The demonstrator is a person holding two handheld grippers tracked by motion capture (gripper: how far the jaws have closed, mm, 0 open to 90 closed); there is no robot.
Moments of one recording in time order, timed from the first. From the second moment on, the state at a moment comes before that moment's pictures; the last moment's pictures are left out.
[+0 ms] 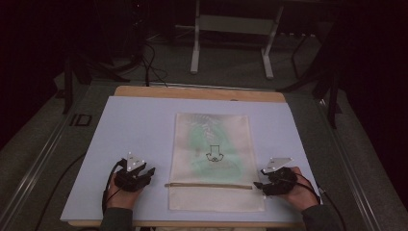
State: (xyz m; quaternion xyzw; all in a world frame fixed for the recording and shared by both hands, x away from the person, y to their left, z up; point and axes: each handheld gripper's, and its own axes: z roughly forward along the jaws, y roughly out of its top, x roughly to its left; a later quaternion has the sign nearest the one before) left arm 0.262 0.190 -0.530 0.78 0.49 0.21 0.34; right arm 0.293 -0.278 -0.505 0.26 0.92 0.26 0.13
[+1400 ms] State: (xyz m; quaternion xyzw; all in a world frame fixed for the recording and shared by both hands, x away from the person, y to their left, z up) left arm 0.260 0.189 -0.529 0.78 0.48 0.21 0.34; right arm 0.296 -0.218 -0.493 0.17 0.95 0.24 0.11
